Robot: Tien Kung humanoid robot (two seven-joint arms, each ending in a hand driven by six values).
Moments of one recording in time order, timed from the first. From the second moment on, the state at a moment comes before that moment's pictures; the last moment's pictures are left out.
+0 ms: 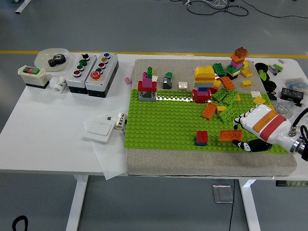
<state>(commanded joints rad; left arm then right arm) -0.22 0.16 -0.40 -0.29 1.54 -0.04 0.11 0.53 -0.75 0.58 1.40 -2.27 -0.32 0.10</state>
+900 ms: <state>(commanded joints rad) -0.22 0.16 -0.40 -0.29 1.55 -0.04 0.12 0.60 -0.68 0.52 1.37 -2.27 -0.32 0.11</state>
